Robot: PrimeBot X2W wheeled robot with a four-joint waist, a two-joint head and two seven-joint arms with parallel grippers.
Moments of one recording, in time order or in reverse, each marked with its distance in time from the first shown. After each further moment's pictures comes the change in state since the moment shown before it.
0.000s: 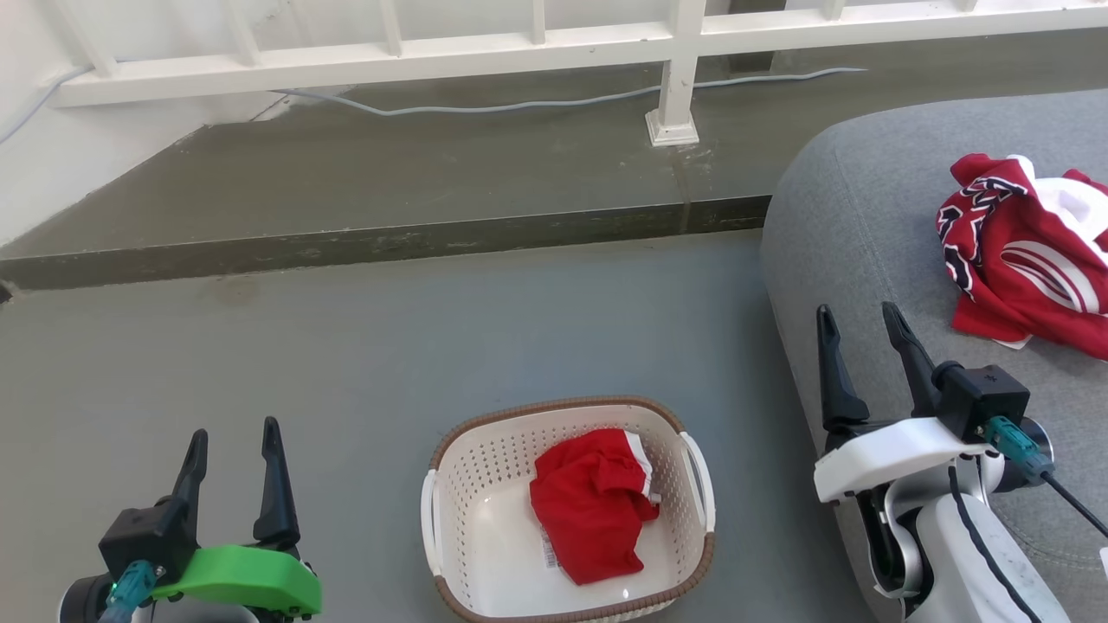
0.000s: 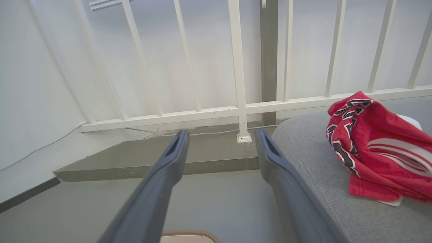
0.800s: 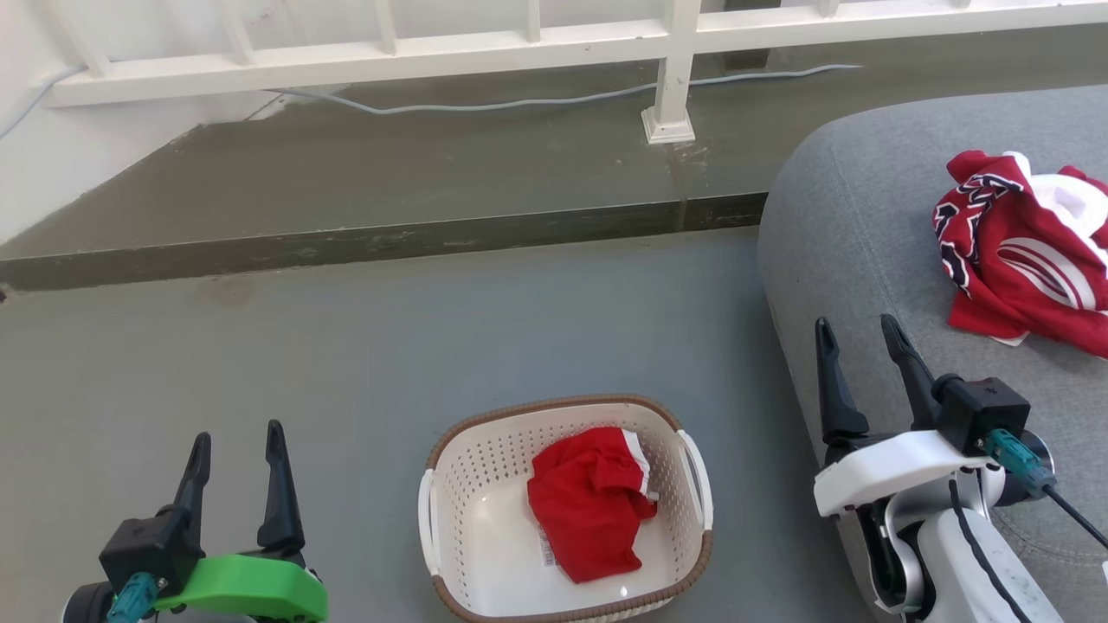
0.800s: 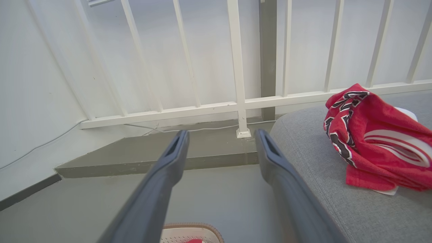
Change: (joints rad) left arm 0.035 -0.019 0.015 -0.058 0.018 0.000 0.005; right arm 0.039 0.000 0.004 -0.047 0.001 -0.009 0.023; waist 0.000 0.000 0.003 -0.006
